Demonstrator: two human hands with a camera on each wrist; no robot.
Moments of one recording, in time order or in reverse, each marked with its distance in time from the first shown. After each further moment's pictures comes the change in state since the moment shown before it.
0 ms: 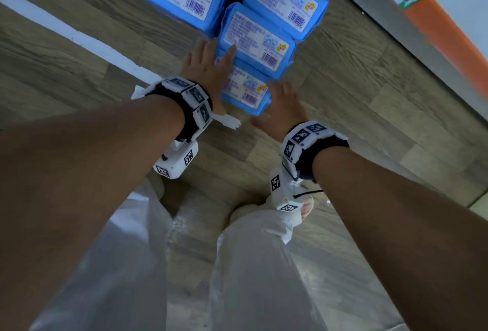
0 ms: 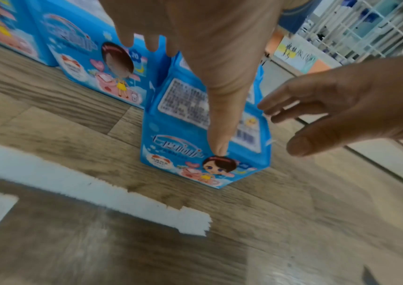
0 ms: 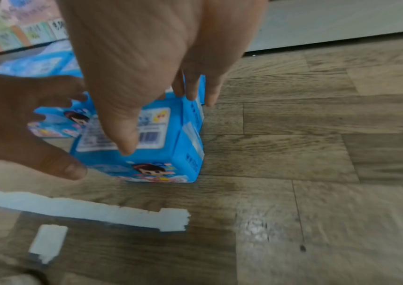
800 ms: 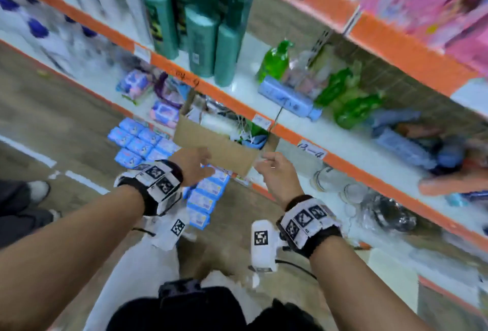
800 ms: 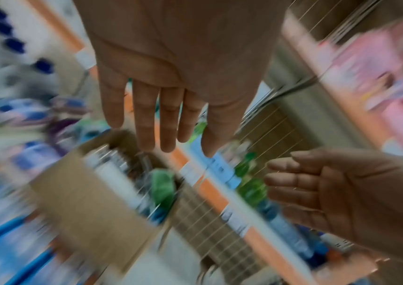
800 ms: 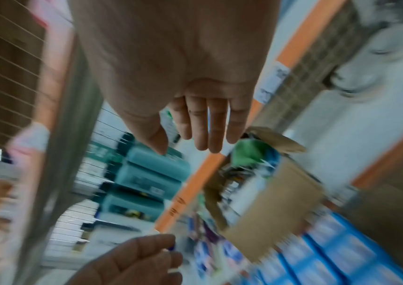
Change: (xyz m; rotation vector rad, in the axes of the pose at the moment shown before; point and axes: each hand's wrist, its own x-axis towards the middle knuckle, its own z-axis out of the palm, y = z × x) left_hand -0.428 0.139 -0.449 -0.448 0.259 0.134; right_hand -0.467 -0.188 -0.425 0.758 0.497 -0.068
